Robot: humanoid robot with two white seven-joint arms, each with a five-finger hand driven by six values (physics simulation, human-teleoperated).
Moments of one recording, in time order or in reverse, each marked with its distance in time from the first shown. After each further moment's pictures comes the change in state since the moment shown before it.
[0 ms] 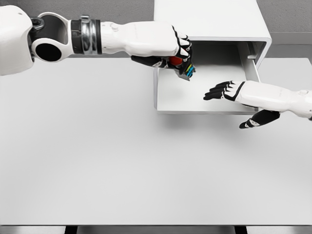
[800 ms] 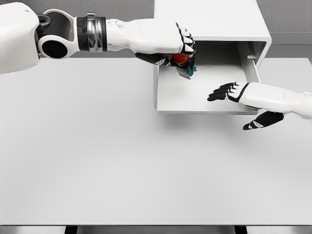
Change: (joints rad) left arm 0.000 -0.036 0.006 0.044 -0.010 0.000 -0.003; right arm 0.003 -0.019 0.009 0.000 0.000 0.000 -0.002
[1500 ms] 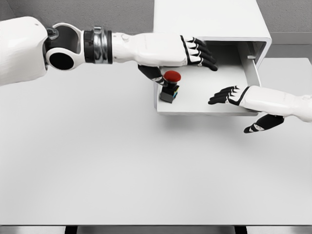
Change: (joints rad) left arm 0.060 -0.002 0.013 -0.042 0.000 0.000 0.002; right arm 0.009 -0.005 0.012 0.001 0.001 0.000 0.000
